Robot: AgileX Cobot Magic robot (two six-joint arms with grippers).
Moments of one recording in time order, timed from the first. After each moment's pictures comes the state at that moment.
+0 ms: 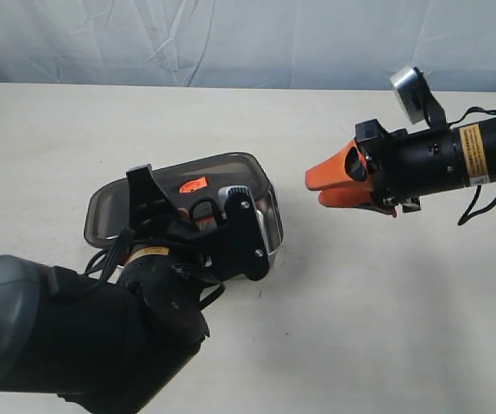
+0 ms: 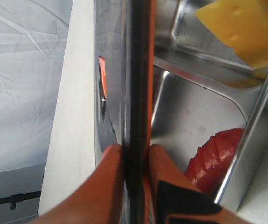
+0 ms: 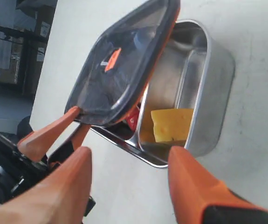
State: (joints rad) left arm -1.19 1.76 -0.77 -1.73 -0.94 2.10; right arm 0.19 1.76 -0.86 -1.75 -1.05 2.08
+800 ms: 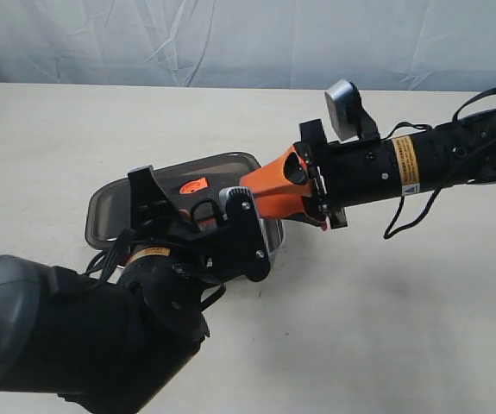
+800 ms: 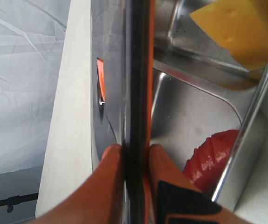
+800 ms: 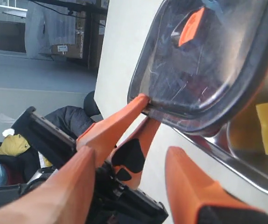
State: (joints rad) left arm -1.19 1.76 -0.77 -1.73 -0.93 2.10; right arm 0.36 1.90 -0.91 -1.57 -1.19 2.08
